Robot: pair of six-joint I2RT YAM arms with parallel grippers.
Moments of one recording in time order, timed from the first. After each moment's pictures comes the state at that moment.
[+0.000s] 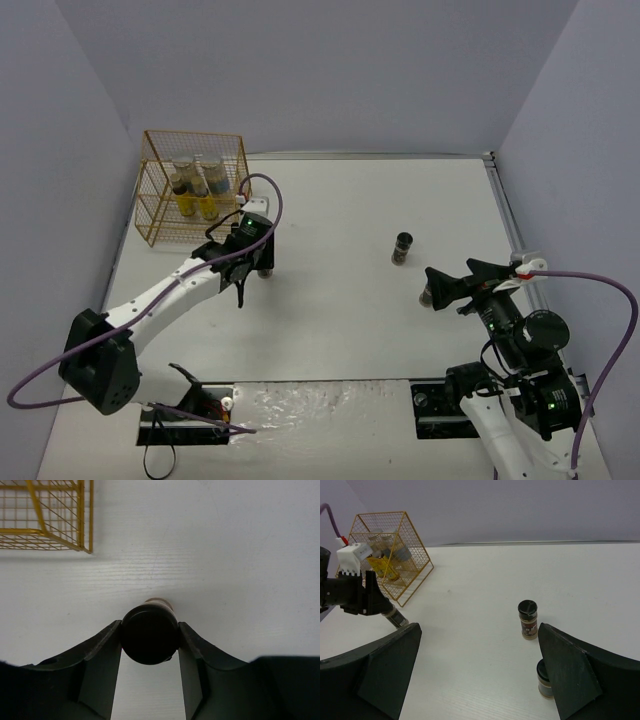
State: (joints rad) left arm -0.59 1.36 0.98 -0.45 -0.34 -0.42; right arm 0.22 0.24 0.76 -0.50 -0.12 0.26
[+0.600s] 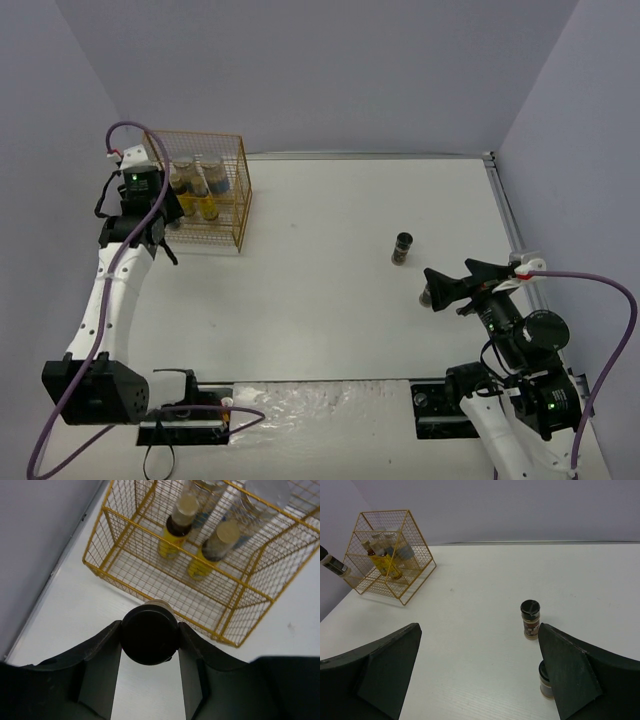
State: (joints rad) left arm 0.00 1.24 1.26 -0.60 -0.30 -0.30; right arm 0.22 0.24 0.76 -0.50 -0.14 0.26
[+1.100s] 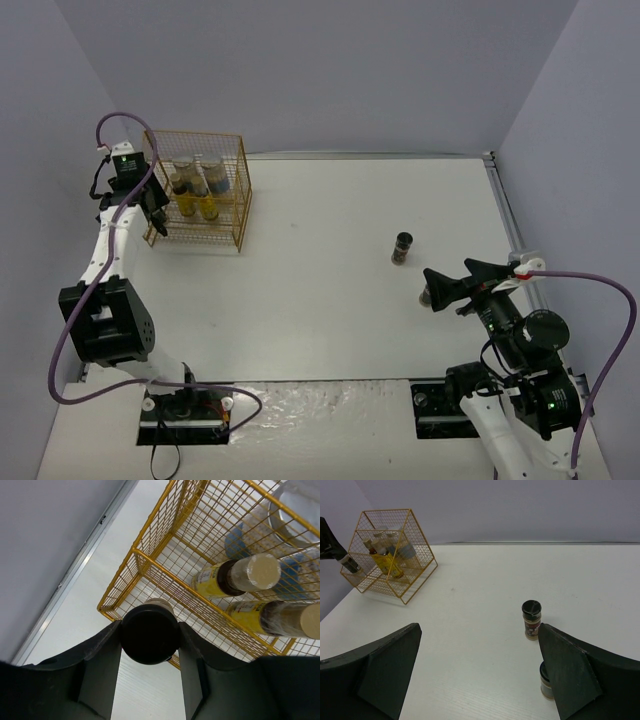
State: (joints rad) left arm 0.17 1.56 1.38 -0.48 -0.24 -0.29; right arm 0.22 0.24 0.76 -0.50 -0.15 0.26
